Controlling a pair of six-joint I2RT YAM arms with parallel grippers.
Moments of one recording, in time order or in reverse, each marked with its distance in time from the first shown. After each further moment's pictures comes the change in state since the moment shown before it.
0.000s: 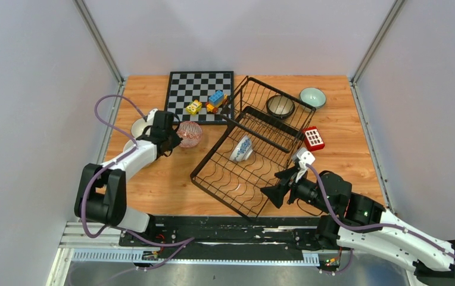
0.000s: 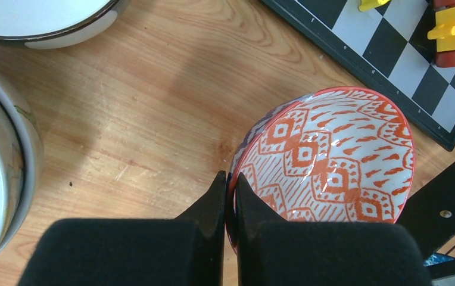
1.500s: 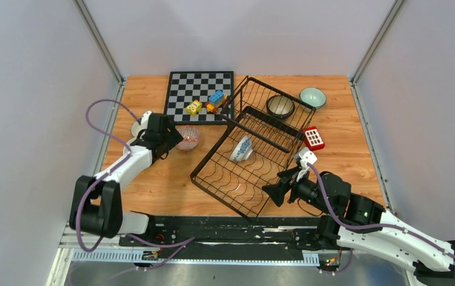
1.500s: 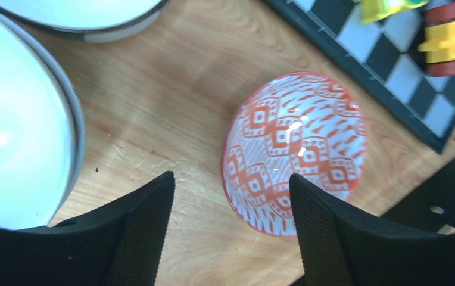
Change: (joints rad) left arm 0.026 -0.043 -0.050 -0.001 -0.011 -0.023; right arm 0.000 -0.011 -0.015 -0.010 0.052 0.031
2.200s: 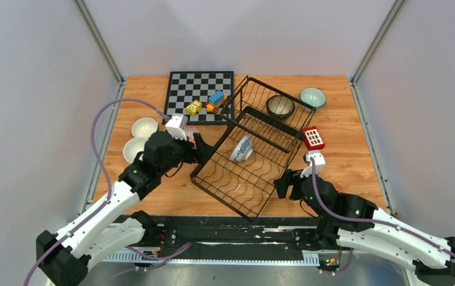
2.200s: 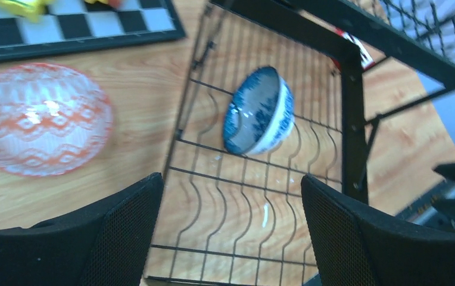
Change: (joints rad) left arm -0.384 -0.554 -0.049 -0.018 0.203 0.357; right arm 0.000 0.057 -0.020 -0.219 0.362 0.316
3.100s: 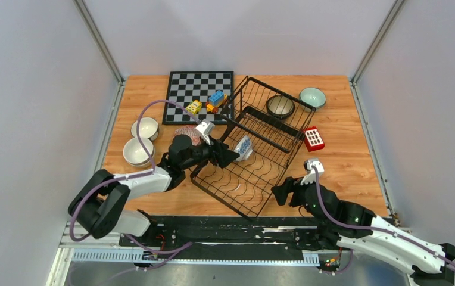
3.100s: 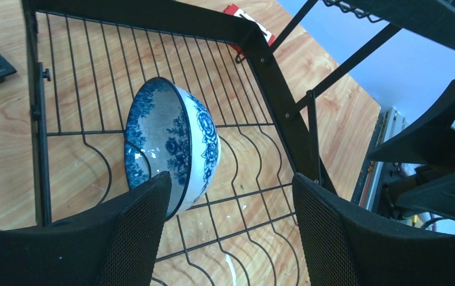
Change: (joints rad) left arm -0.036 0.497 -0.232 0.956 0.428 -0.008; right arm 0.000 -0.162 -0.179 0.069 -0.077 0.040
